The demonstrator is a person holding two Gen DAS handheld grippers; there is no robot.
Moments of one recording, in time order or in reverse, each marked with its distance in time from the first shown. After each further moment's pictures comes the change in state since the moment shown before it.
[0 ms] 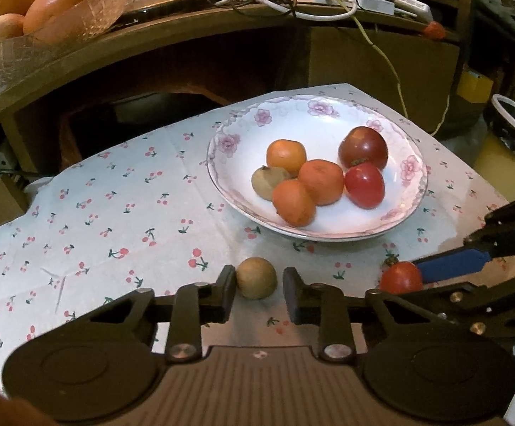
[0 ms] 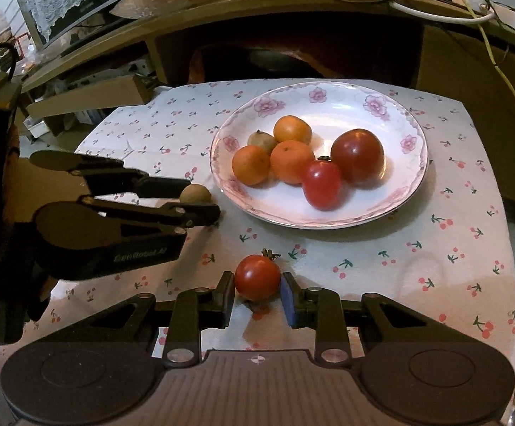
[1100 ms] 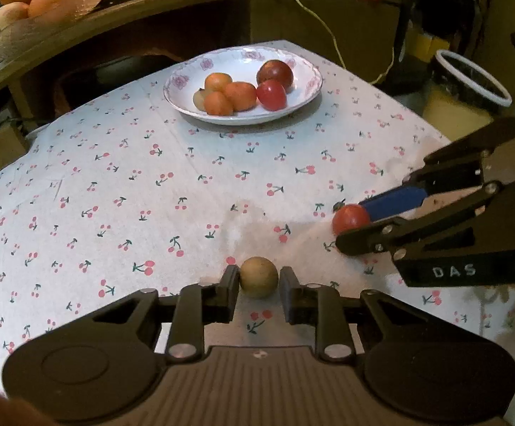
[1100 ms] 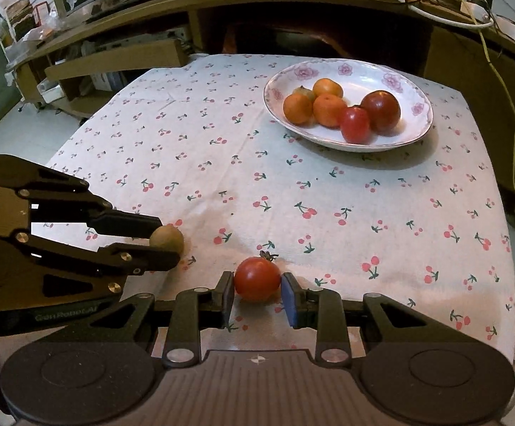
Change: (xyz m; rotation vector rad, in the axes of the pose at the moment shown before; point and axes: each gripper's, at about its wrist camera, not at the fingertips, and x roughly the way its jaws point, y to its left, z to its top) left arm -0.083 -0.039 -0.071 0.049 0.107 -0.080; right arm -0.031 0.043 -0.056 -0.077 0.029 -0.037
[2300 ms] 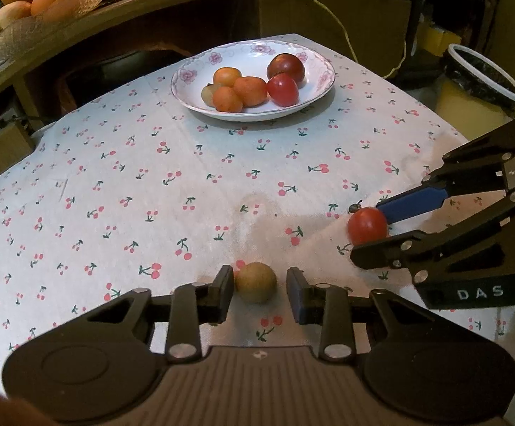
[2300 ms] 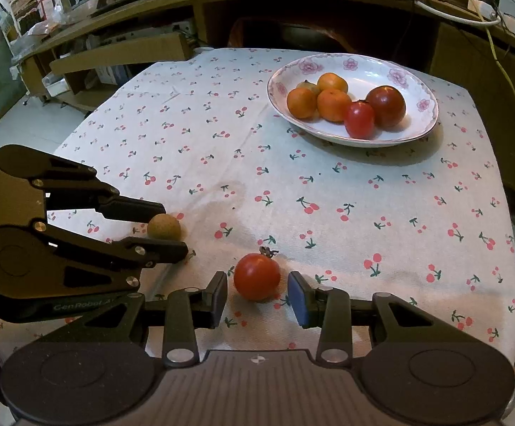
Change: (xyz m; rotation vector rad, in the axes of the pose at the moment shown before) left arm 0.007 -0.001 0.005 -0.001 0.016 0.041; right arm 0.000 0.001 0.000 -0.015 0.019 0.016
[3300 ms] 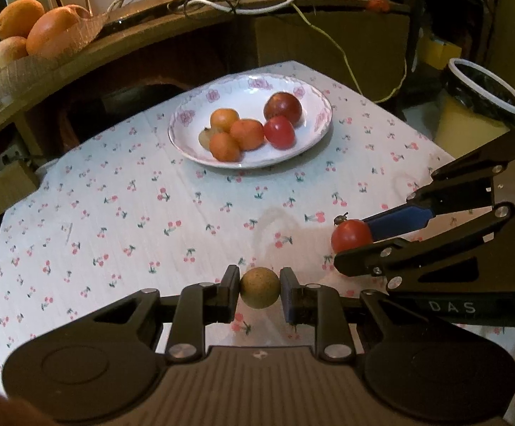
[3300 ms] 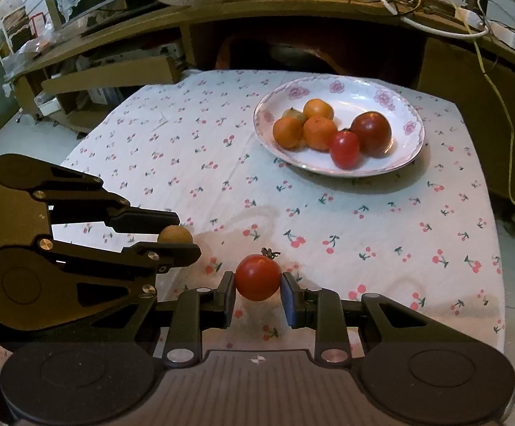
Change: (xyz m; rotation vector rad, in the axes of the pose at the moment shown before) left arm -0.007 -0.008 0.030 0.020 -0.064 0.031; right arm -0.009 -0.008 0.019 0.042 -0.055 -0.020
